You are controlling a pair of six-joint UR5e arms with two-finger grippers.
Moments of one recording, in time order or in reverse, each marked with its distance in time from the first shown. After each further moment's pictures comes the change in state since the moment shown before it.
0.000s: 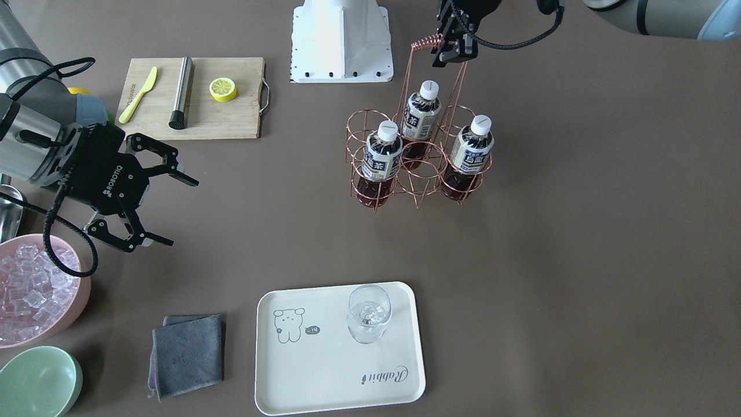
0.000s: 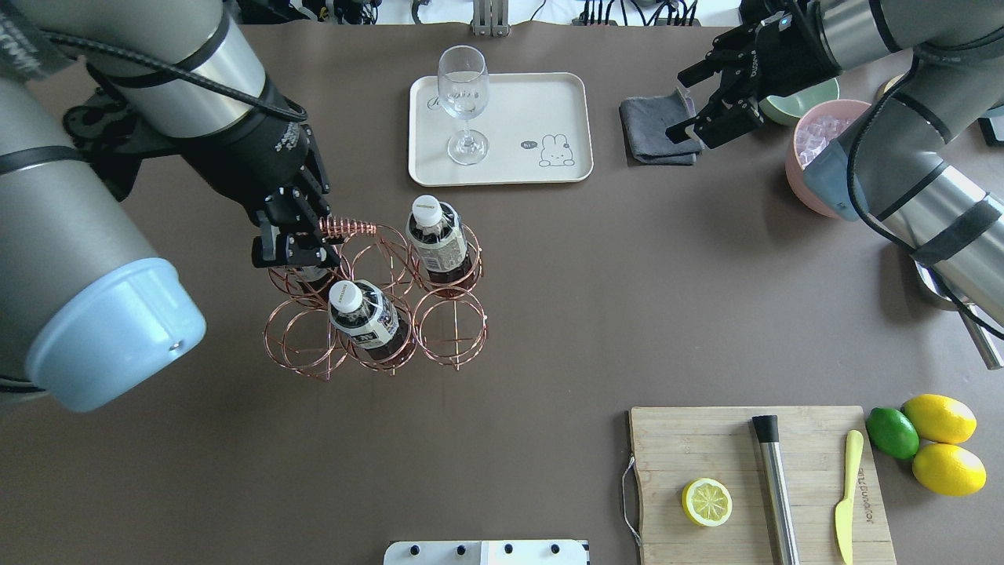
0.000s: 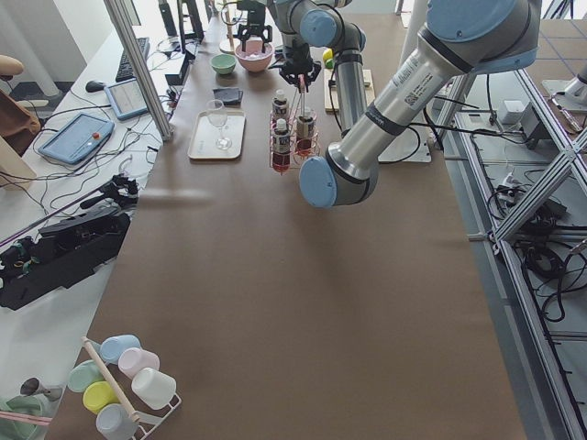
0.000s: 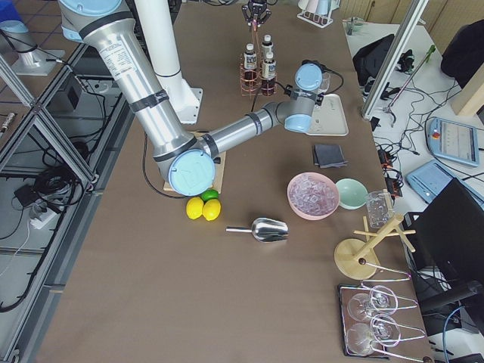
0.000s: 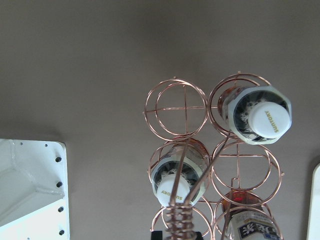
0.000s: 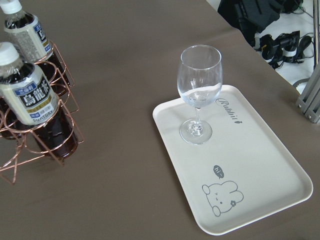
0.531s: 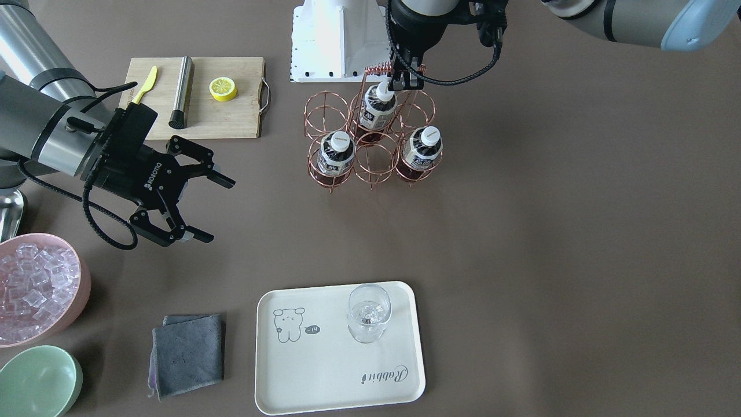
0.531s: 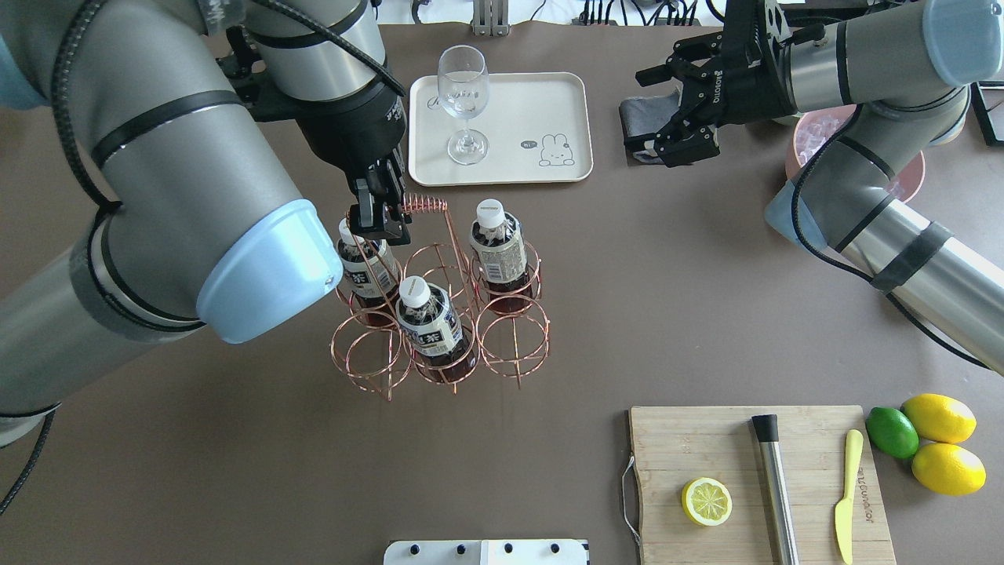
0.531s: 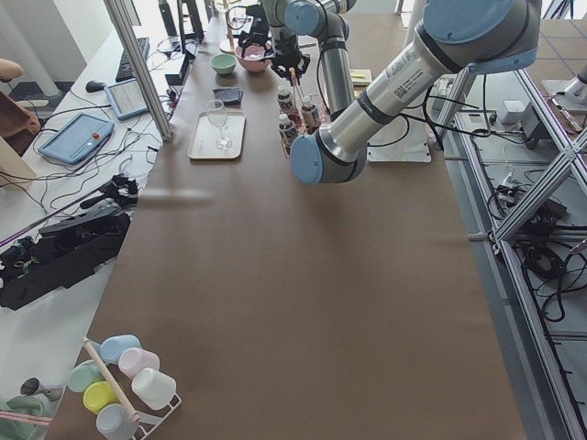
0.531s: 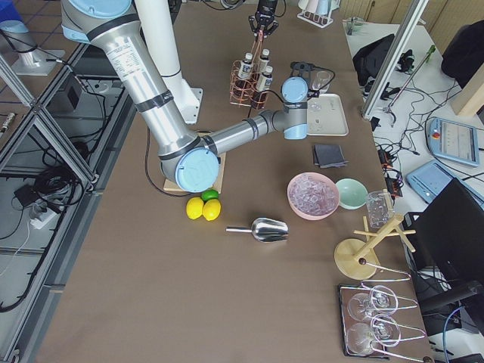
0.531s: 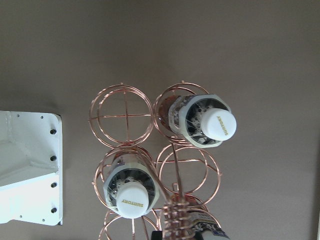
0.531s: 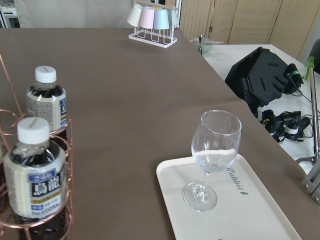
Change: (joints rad) left arm 0.028 -0.153 0.214 -0.004 0.003 -0.001; right arm -0.090 0.013 -0.084 0.404 -0.186 0.077
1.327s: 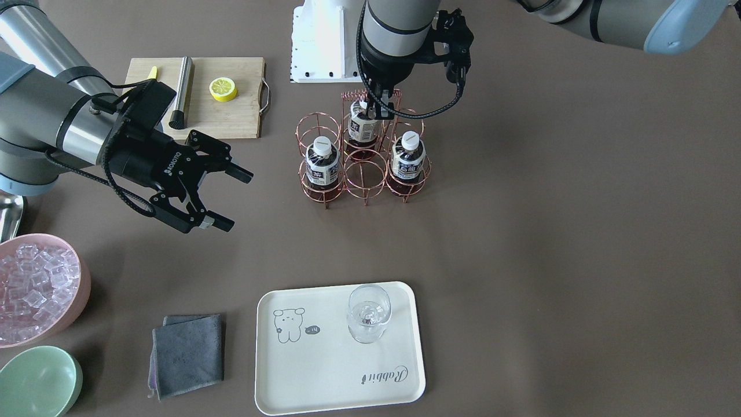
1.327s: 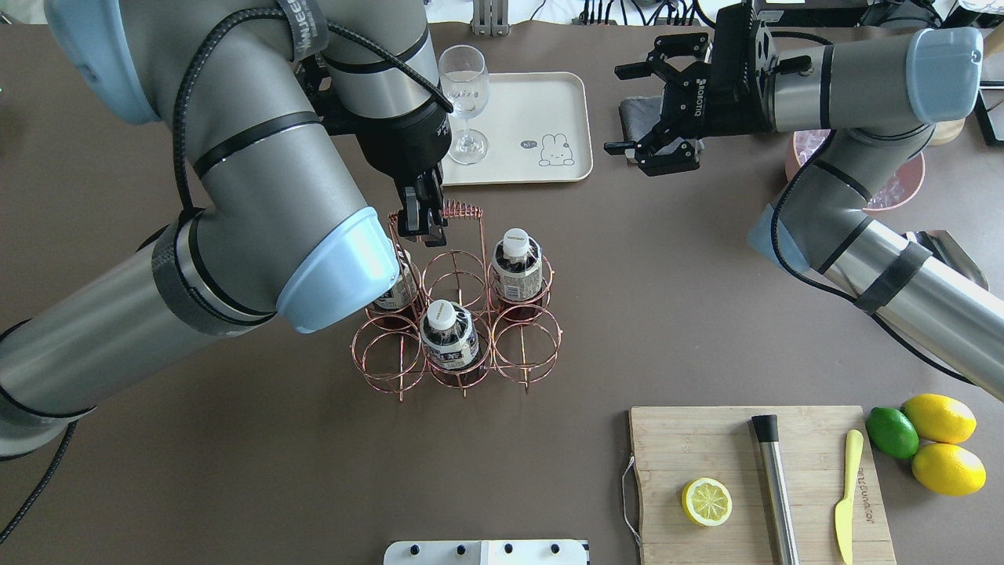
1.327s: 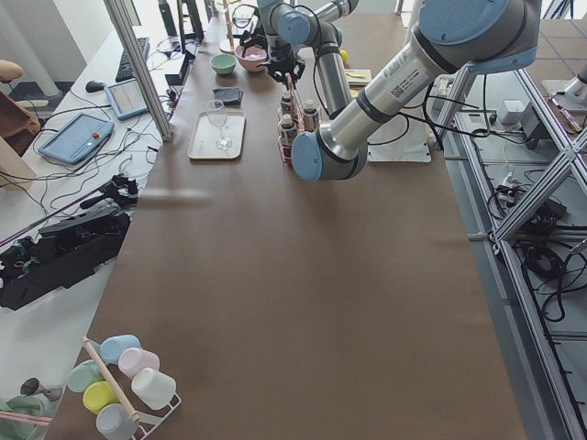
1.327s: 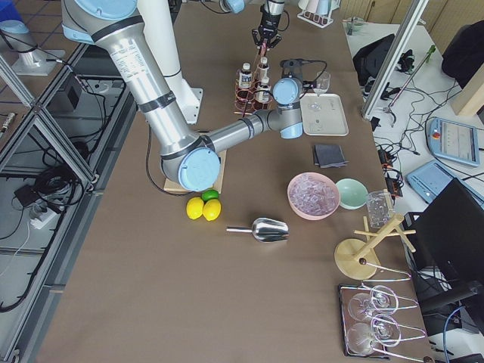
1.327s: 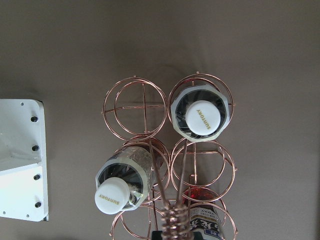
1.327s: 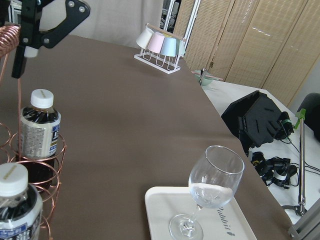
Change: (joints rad) left arm 0.040 -0.018 0.124 -0.134 0.022 -0.012; right arm -0.054 -0.003 0.007 0.115 -0.129 -0.123
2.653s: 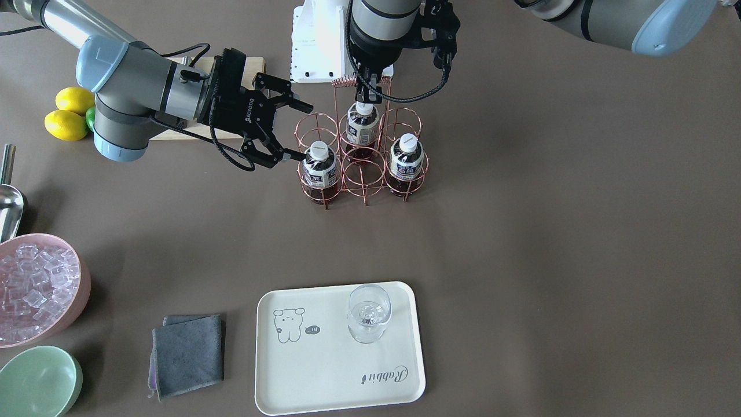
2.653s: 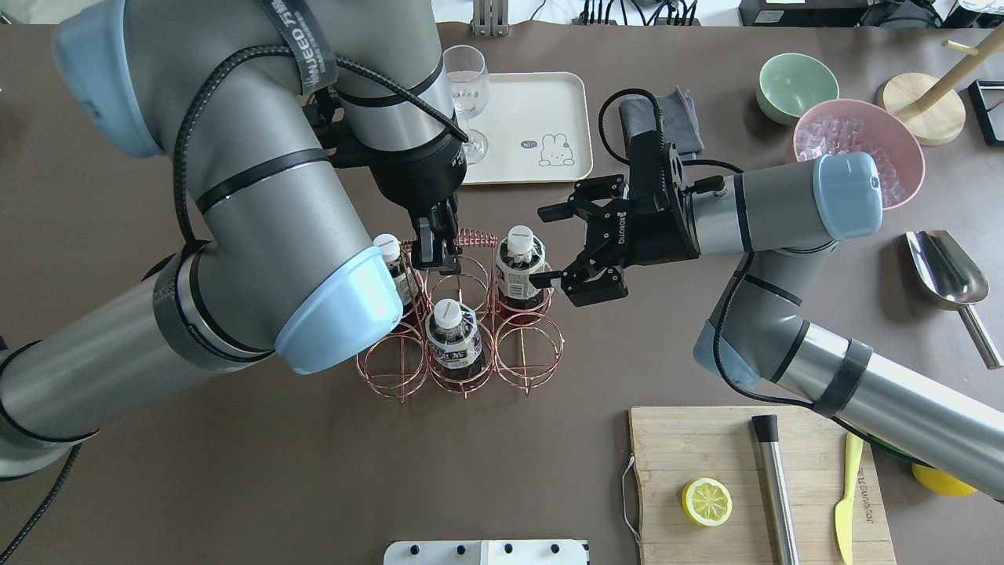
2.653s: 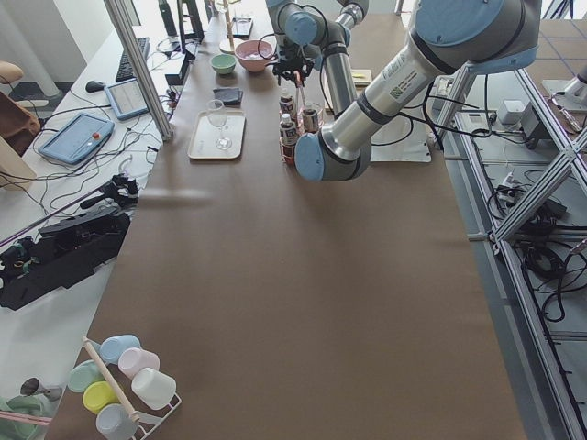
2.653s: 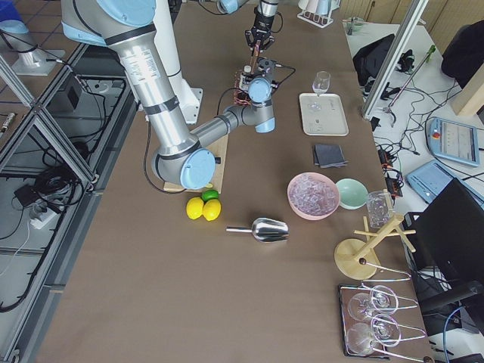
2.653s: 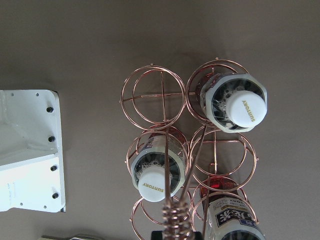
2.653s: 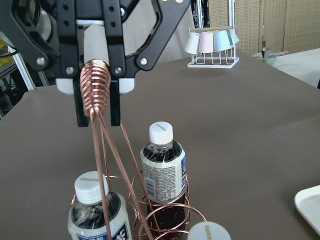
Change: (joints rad) left arm 0.041 0.005 -0.037 -0.004 -0.008 -0.037; right arm -0.237 -0.042 0.100 0.024 -0.020 0.341
